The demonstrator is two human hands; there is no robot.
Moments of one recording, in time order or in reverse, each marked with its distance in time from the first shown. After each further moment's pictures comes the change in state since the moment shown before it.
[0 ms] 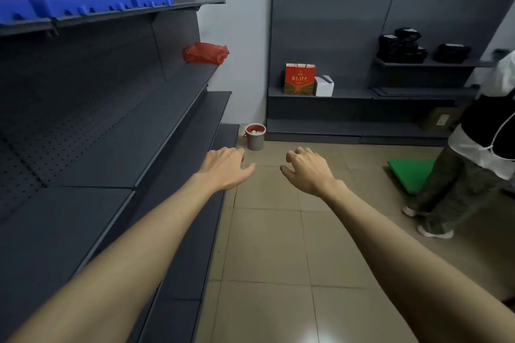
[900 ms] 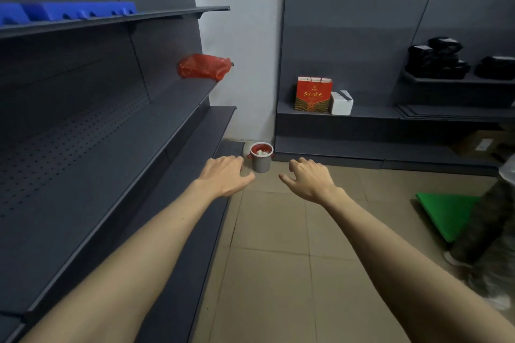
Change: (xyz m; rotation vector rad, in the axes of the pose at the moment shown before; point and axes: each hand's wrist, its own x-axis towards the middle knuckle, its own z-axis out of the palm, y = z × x) left_hand 0.320 -0.052 0.081 0.028 -0.089 -0.090; right_hand 0.305 0.144 0.089 0.022 -0.061 -0.009
